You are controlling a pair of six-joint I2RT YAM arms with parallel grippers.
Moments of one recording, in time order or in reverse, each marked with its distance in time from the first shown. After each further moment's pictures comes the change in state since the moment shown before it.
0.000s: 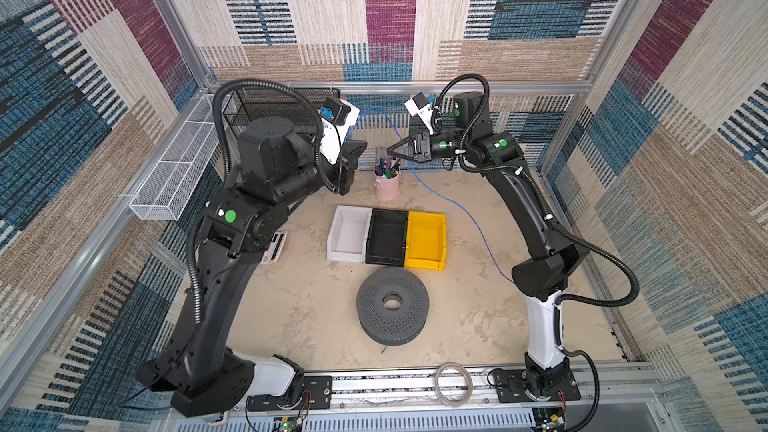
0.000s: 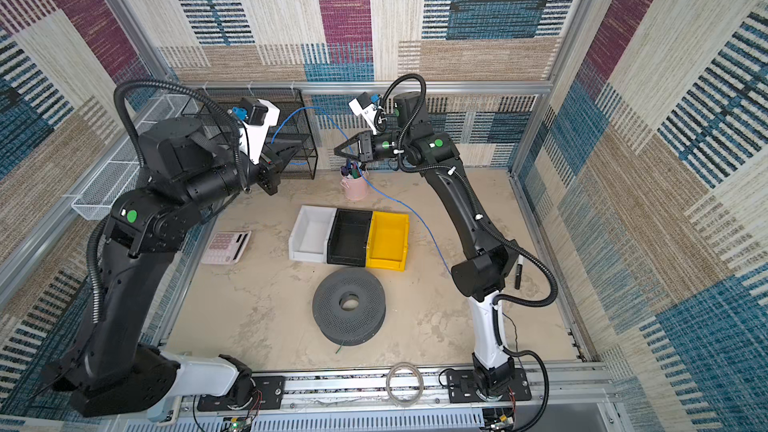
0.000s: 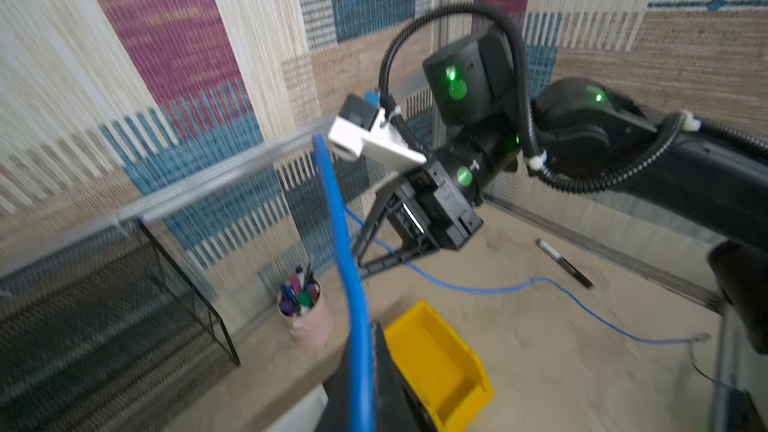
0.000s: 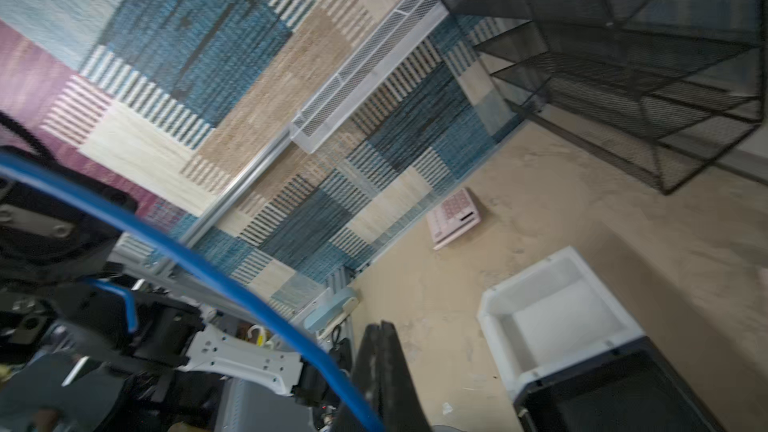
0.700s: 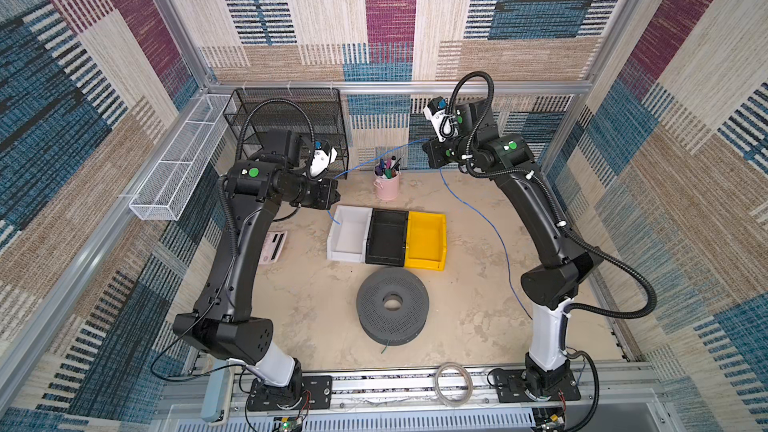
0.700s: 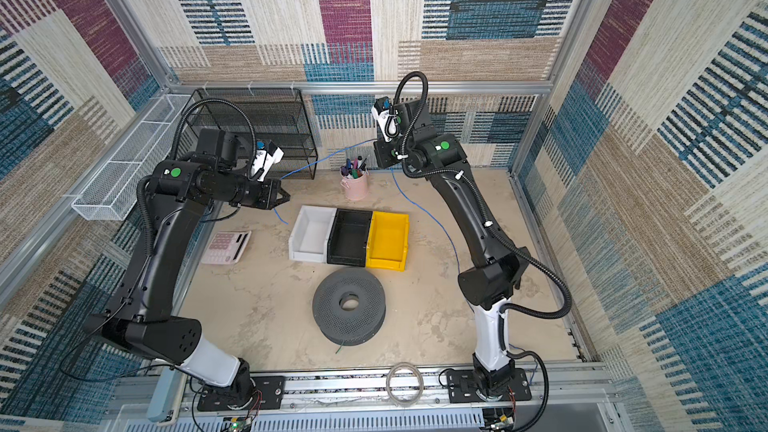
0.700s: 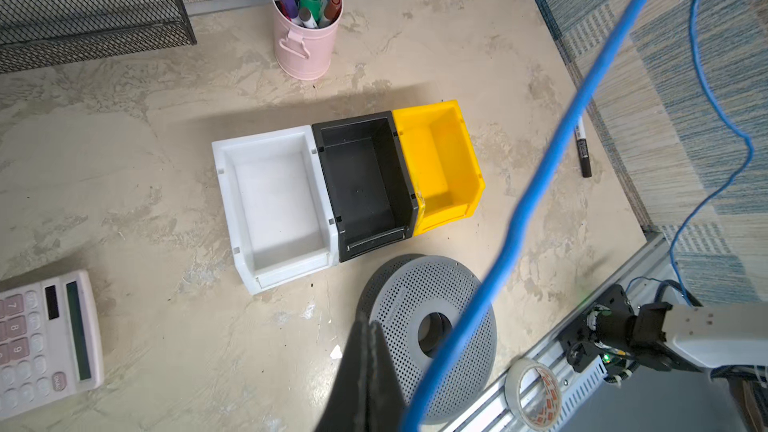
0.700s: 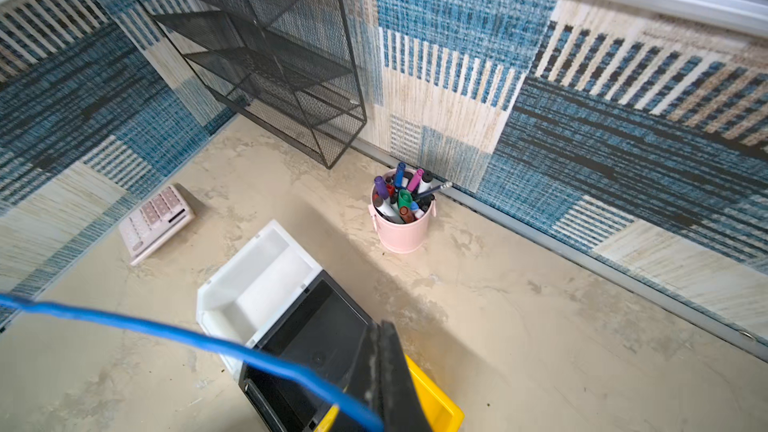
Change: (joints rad) left arm 0.248 0.158 -0.107 -0.415 0.072 -0.108; right arm 0.011 -0.101 -0.085 -0.161 0.779 -0.346
